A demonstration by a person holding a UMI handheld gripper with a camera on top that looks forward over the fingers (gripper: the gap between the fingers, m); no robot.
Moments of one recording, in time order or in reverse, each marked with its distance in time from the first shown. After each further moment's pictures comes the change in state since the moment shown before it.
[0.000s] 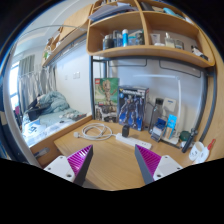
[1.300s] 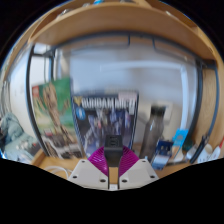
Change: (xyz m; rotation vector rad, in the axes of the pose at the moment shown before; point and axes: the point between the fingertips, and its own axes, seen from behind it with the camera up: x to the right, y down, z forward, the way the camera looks) arm 0.116 -0.095 0.304 0.071 0.476 0.200
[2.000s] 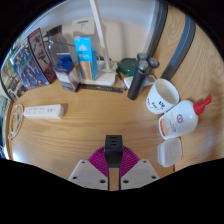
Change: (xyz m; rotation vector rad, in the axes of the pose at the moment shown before) arm 0.317 0.216 -0.142 -0.800 0.151 0.040
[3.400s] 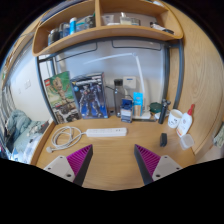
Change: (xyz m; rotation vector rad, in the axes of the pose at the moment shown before) arm -0.197 0.027 -0.204 0.553 -0.173 0.038
